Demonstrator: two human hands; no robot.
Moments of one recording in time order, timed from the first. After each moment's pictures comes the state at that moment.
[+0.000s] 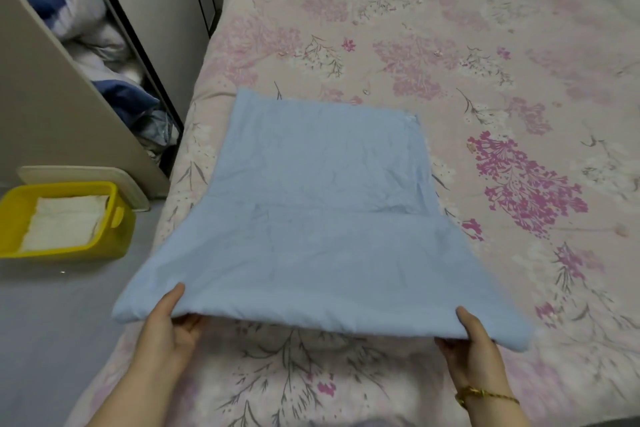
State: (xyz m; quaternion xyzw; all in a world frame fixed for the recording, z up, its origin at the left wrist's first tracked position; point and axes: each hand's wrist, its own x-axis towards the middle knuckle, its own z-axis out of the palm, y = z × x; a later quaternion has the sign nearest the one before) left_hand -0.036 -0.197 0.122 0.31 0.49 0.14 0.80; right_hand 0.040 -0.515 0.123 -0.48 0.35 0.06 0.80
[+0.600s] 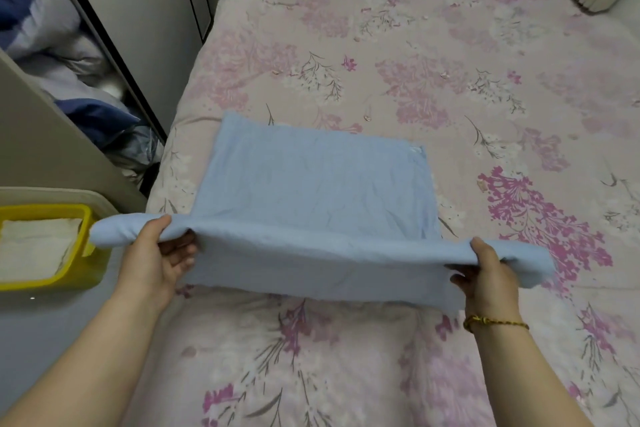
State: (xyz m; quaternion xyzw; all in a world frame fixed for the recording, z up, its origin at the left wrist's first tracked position) left_hand 0.143 -0.140 0.145 0.44 0.47 0.14 0.75; right_hand 0.235 -0.473 0.155 -0.66 0.30 0.03 0.69
